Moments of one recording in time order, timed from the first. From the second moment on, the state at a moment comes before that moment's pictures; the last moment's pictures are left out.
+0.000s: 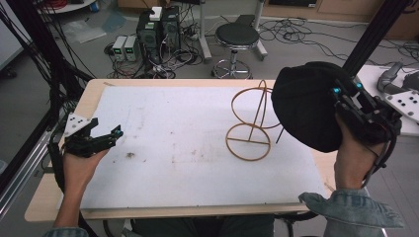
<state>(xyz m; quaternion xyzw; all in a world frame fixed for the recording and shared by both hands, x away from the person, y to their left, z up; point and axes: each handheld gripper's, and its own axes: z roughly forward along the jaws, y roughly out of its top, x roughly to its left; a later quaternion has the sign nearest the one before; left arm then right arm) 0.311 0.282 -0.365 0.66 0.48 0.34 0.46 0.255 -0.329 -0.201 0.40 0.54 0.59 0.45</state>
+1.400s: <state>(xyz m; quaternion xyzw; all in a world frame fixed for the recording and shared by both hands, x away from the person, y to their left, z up) 0.311 0.284 -0.365 0.66 0.49 0.34 0.46 0.322 -0.253 -0.243 0.42 0.59 0.57 0.39</state>
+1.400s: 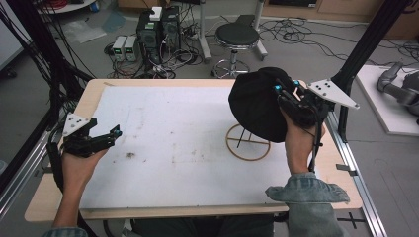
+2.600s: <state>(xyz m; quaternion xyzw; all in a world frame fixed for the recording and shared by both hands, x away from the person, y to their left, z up) 0.312 0.284 -0.366 0.66 0.48 0.34 0.46 0.341 -0.227 -0.268 0.41 0.63 0.54 0.39</state>
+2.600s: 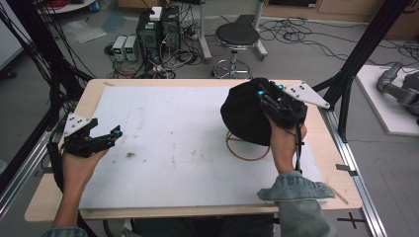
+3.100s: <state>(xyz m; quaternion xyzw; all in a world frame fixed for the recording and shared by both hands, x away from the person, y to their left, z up) 0.311 0.284 -0.365 0.66 0.48 0.34 0.46 0.337 -0.229 -0.267 0.40 0.62 0.54 0.41</state>
